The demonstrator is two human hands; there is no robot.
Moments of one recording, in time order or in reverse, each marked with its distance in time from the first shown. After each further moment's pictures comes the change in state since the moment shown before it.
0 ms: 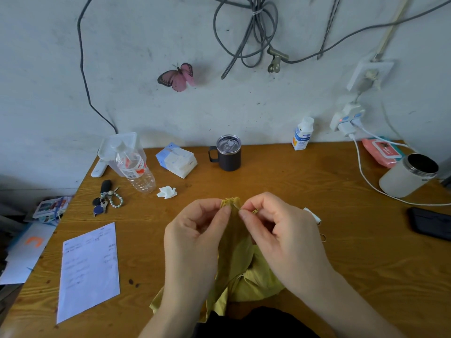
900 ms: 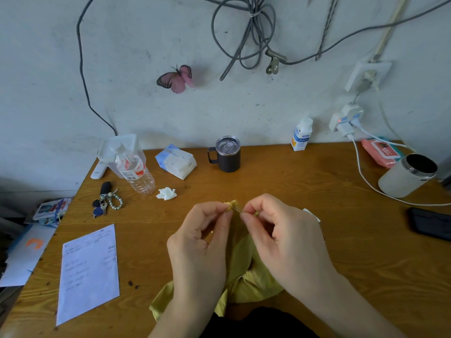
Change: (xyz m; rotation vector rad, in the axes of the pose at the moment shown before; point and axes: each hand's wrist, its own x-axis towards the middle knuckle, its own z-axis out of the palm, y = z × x) left_hand -0.006 -0.013 0.008 0.236 0.117 0.398; right_hand -0.001 -0.002 -0.005 -0.122 -0.014 -0.011
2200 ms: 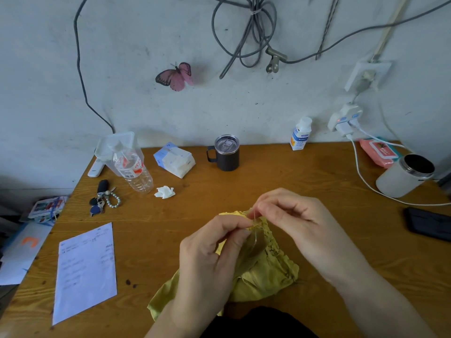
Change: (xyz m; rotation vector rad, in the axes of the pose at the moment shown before) left_hand -0.004 0.000 -0.005 -0.104 -0.223 0.152; right_hand 0.008 0.025 -0.018 0.618 -0.257 0.190
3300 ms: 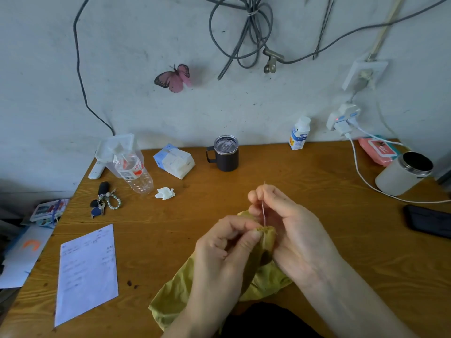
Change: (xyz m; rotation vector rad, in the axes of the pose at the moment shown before) left_hand -0.008 0.002 0.013 -0.288 -0.083 -0.301; right_hand 0.012 0.008 0.024 0.956 0.227 0.460
